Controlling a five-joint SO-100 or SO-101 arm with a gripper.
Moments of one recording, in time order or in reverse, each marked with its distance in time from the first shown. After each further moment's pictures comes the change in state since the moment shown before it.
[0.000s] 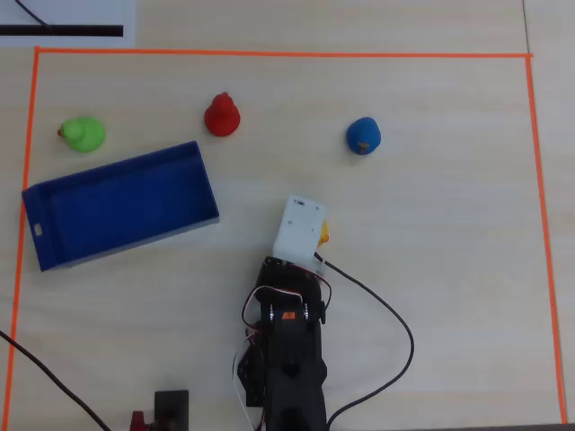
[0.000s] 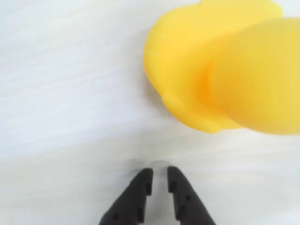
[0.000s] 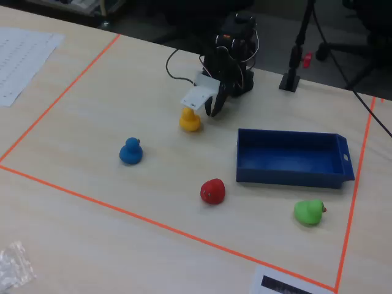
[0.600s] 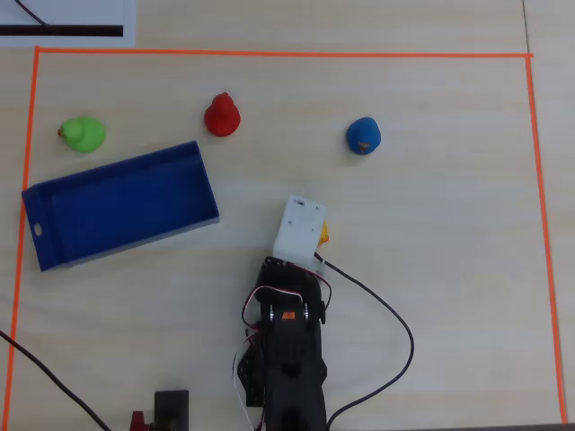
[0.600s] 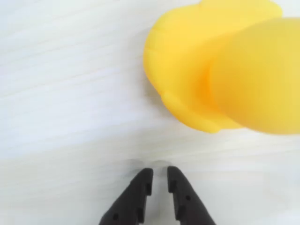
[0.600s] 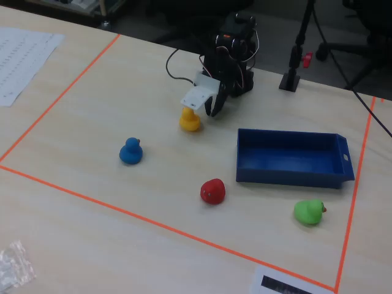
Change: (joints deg) arm 0.0 0.0 0.0 0.0 0.0
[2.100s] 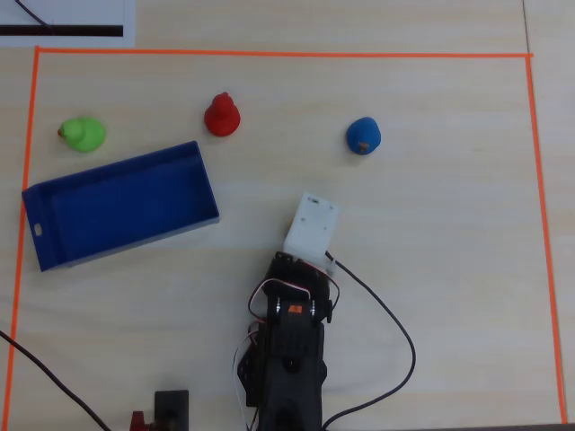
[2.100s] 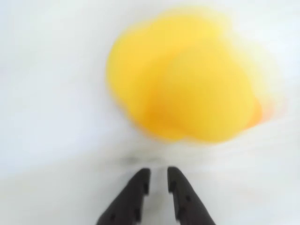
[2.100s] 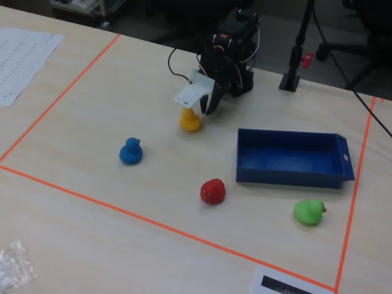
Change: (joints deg) arm 9.8 -12.5 -6.9 -8.3 -2.5
